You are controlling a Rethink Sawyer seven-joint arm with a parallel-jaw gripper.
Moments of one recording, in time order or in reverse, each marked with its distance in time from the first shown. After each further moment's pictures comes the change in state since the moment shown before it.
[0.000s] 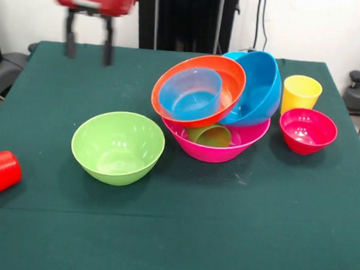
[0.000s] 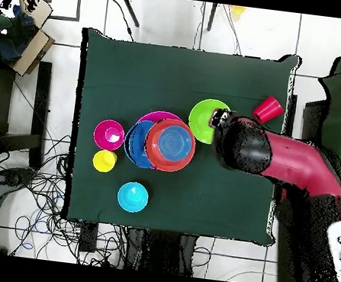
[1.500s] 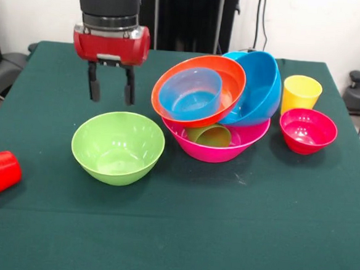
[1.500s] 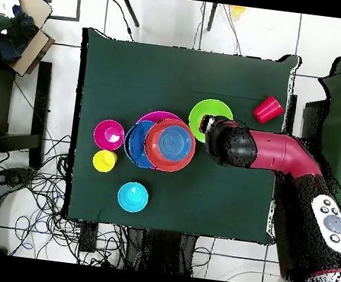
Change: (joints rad) arm 0.002 0.157 0.087 -0.029 -0.178 0.000 0.000
